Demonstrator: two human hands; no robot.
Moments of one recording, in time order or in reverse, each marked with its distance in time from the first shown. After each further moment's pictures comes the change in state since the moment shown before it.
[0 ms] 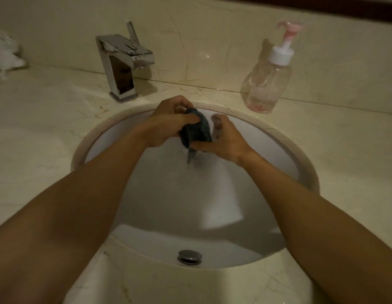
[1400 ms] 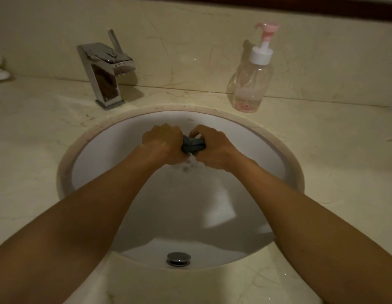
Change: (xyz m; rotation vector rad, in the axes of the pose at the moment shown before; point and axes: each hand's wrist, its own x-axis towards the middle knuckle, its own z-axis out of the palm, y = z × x) left_hand -0.015 -0.006 0.040 1.323 0.013 -0.077; right_hand -0.029 -0.021 -0.005 -0.190 -0.106 -0.087
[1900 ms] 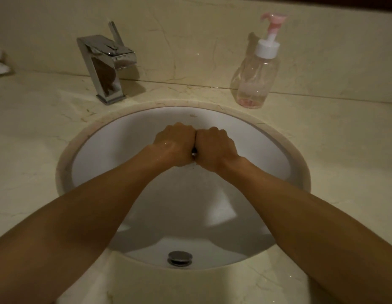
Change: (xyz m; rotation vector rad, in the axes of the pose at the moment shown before) left_hand 0.000 0.016 0.006 -0.007 -0.010 0.083; right_hand -0.003 -0.011 0.015 -0.545 0.116 -0.042
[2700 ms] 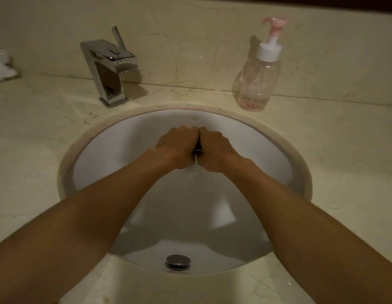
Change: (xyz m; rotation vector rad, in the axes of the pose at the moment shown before) left_hand 0.008 -0.008 0.013 -0.069 0.084 0.136; right_hand 0.009 0.007 0.002 0.223 -0.136 0.064
